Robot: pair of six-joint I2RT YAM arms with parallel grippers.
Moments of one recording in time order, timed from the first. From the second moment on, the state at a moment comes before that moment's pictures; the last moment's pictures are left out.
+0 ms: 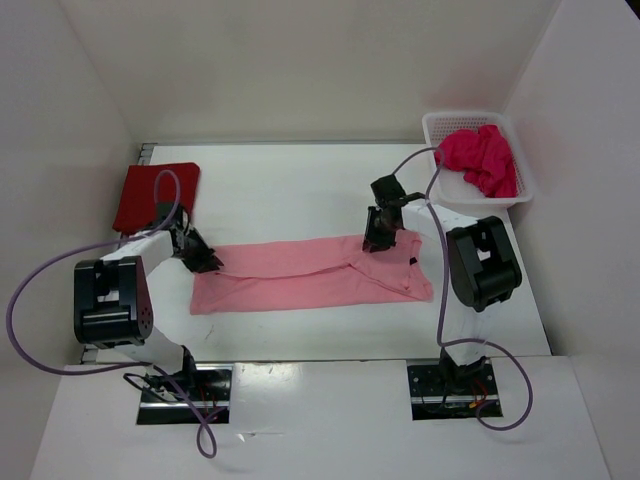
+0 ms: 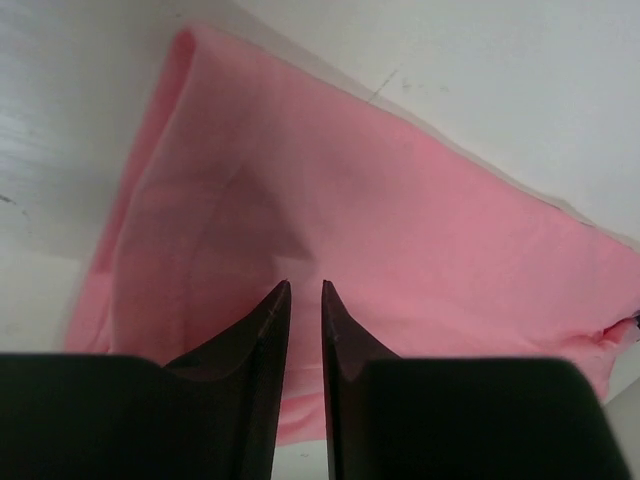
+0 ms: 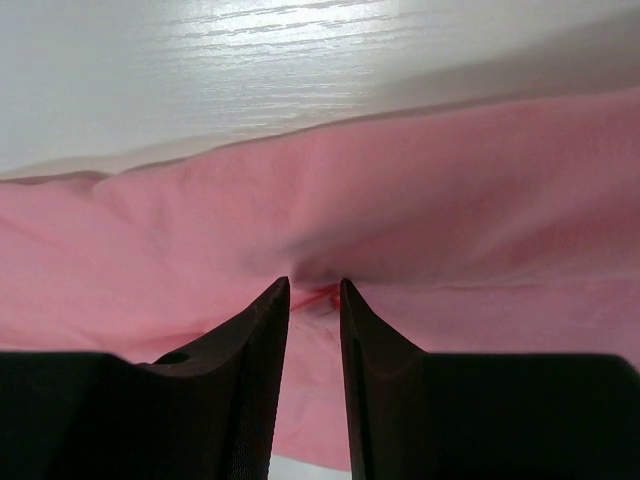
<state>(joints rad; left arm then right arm) 0.13 1.57 0.85 -0.44 0.28 -0.61 0.35 1.83 1.19 -0.51 -0.08 0.56</state>
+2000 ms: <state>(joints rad) 0.10 1.49 0.97 -0.50 0.38 -0.62 0.59 1.58 1.01 -0.65 -0.44 0.60</state>
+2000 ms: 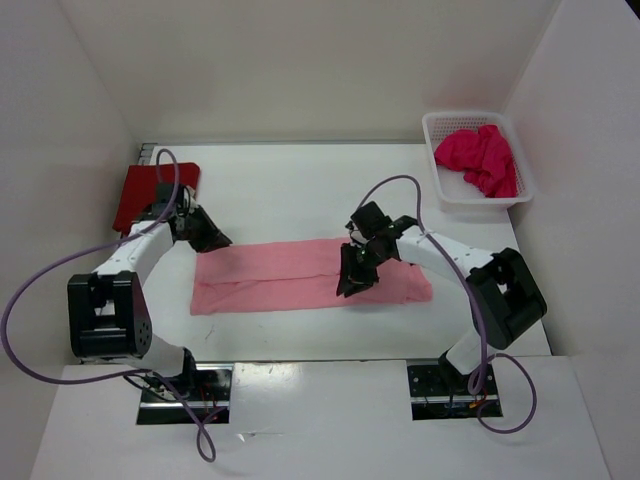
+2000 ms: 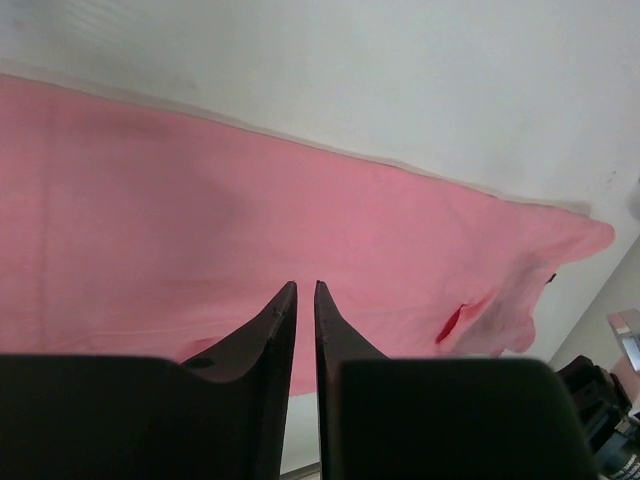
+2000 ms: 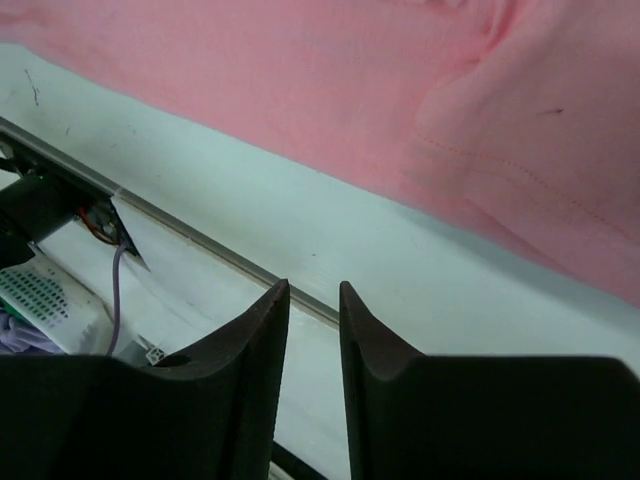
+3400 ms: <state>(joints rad) 0.29 1.21 0.76 -0.53 0.53 -0.63 0.32 2.87 2.84 -0.72 -0.36 0.71</state>
